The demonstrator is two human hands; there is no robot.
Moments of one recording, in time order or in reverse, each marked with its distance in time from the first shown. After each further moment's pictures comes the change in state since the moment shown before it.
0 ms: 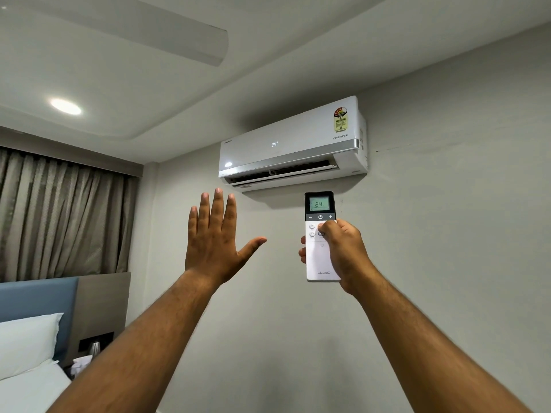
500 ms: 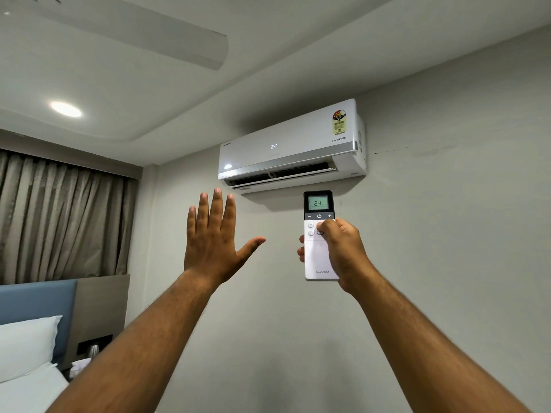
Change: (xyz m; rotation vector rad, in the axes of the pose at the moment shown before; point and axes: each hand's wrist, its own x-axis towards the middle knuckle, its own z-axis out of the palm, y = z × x) left_hand 0.001 -0.001 -0.006 -0.003 0.002 -0.003; right_hand -0.003 -0.007 0.003 0.013 -0.006 -0.009
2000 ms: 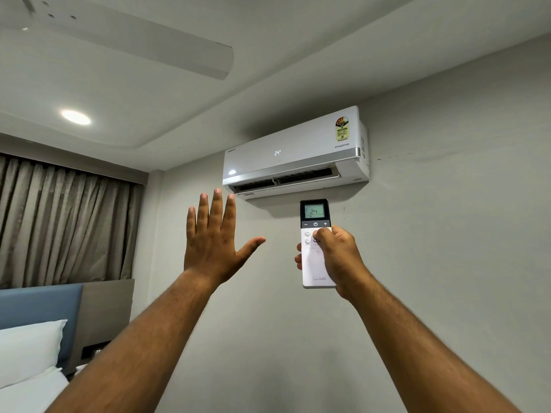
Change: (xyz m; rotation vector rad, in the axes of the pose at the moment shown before) left_hand 0.003 -0.004 -0.017 0.017 0.015 -0.011; right_hand -0.006 0.000 0.010 -0.028 -0.015 0.015
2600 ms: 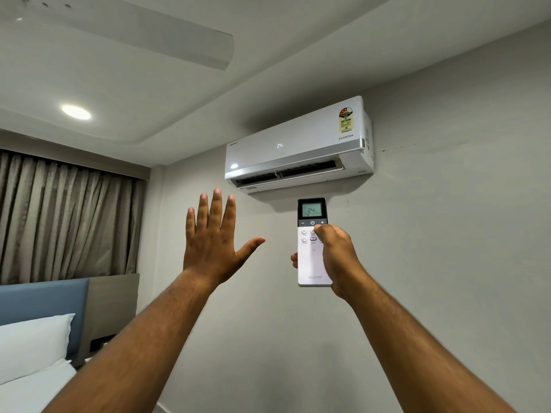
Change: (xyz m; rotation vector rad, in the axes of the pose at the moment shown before) left_hand -0.005 -0.012 0.013 0.004 -0.050 0.006; right_hand 0.000 0.011 0.014 0.103 -0.006 0.073
